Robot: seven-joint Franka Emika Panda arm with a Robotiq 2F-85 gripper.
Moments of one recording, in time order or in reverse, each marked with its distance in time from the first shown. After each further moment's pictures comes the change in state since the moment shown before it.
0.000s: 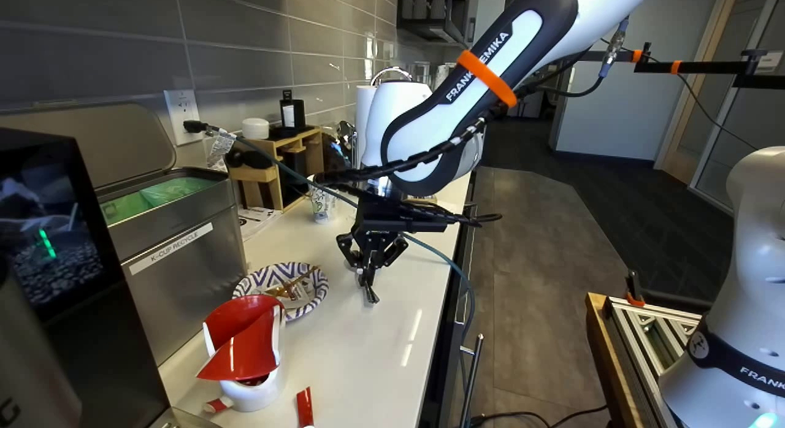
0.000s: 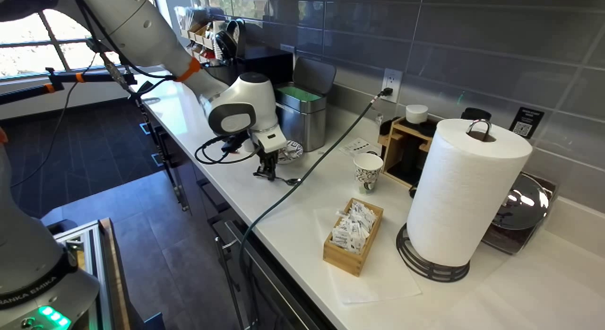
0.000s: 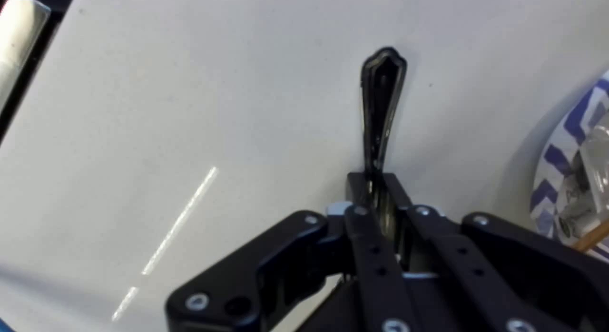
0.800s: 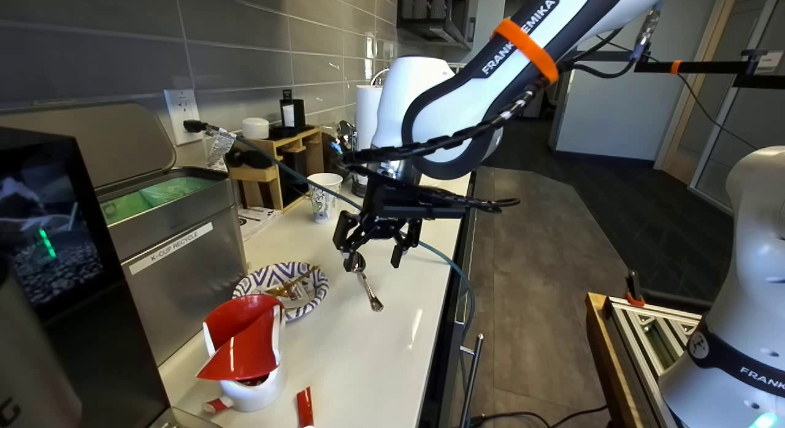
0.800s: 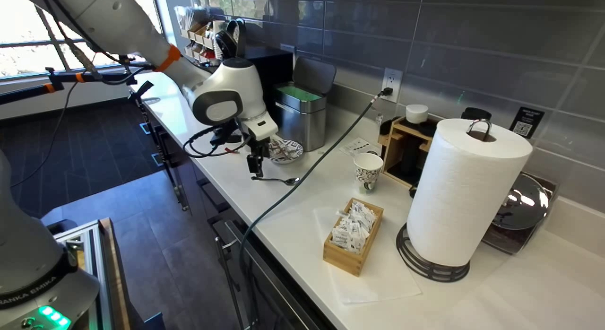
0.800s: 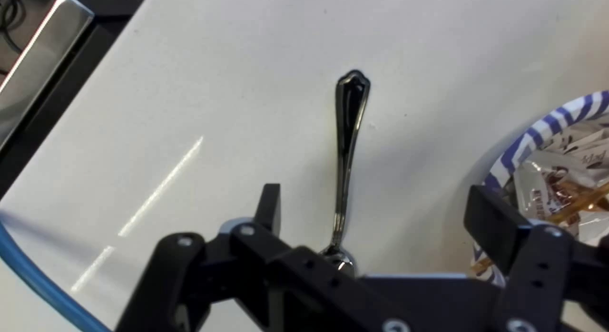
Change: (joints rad) arm 0.002 -0.134 0.022 -0.088 -0.034 0.000 -0.071
